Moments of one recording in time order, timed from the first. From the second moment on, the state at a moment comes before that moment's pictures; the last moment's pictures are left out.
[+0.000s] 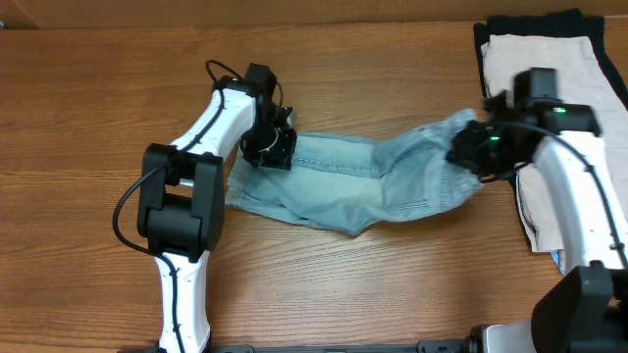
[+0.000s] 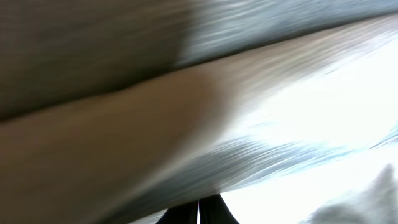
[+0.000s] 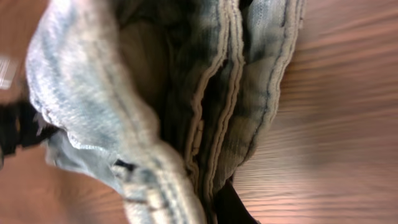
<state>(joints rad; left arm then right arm) -0.25 2.26 1.71 -1.04 0.37 -0.09 -0.03 1.62 1.36 -1.08 -0.38 0.32</state>
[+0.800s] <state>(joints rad) -0.22 2.27 1.88 -1.22 0.33 0.06 0.11 1.62 1.74 -1.36 -0.26 0.29</state>
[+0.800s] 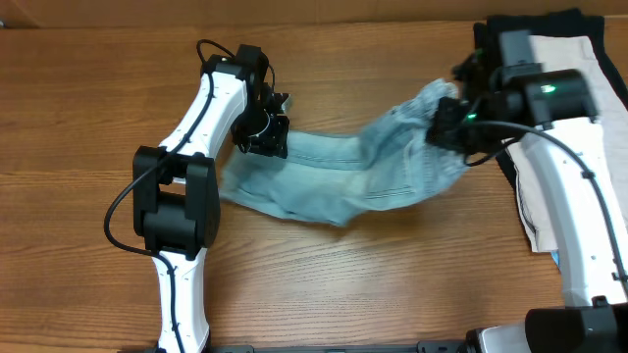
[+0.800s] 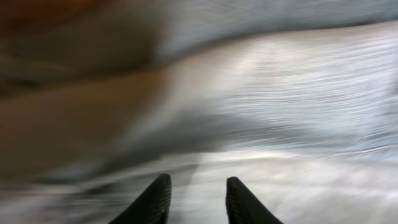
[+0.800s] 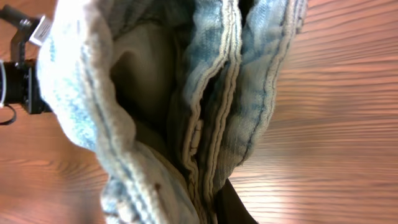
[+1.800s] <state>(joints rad) -0.22 2.29 1.71 -1.09 0.58 0.17 -0.10 1.65 1.75 -1.30 -0.21 0.12</state>
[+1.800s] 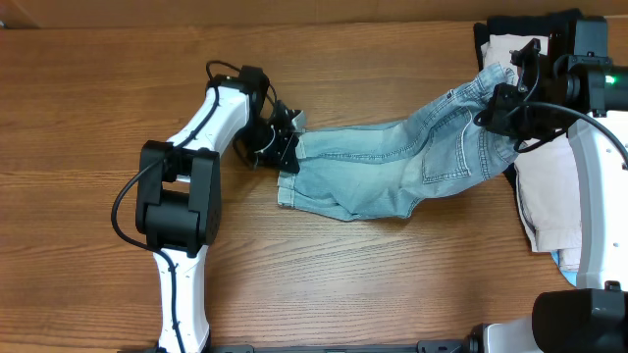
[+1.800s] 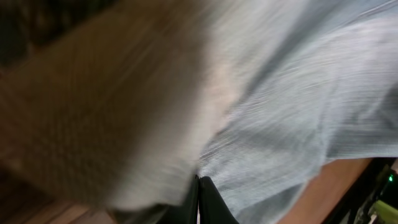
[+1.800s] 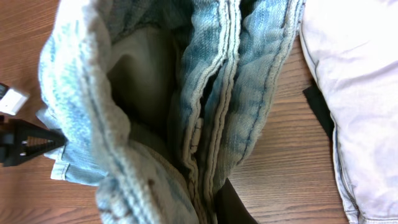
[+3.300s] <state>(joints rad) -0.22 2.27 1.66 -1.08 0.52 -0.23 0.45 1.81 1.35 -0.65 -0.18 0.73</state>
